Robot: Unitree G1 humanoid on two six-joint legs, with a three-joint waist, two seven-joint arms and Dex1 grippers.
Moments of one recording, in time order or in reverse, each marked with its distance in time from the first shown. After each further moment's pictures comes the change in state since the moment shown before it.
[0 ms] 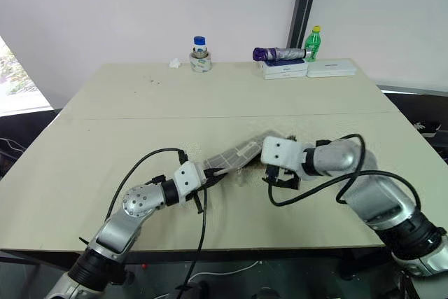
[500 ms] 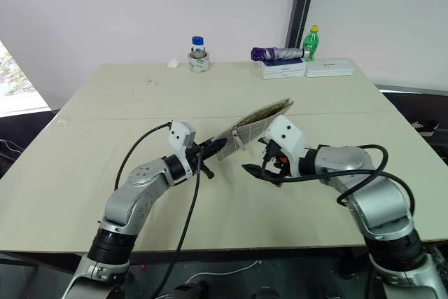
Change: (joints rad) left arm -0.156 -0.172 0.184 -0.015 -0.337 0.455 0.107; right arm 0.019 0.308 -0.160 -0.099 0.262 0.353 -0.239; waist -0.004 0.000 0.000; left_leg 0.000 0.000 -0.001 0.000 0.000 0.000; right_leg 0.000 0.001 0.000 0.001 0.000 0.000
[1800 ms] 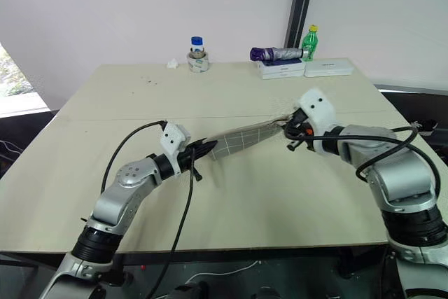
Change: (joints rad) left arm 0.011 0.173 -0.059 0.044 0.116 -0.217 -0.045; right arm -0.088 -0.236 -0.109 0.244 0.055 -0.034 -0.111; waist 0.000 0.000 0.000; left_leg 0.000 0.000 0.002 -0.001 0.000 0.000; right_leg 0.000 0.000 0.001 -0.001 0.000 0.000
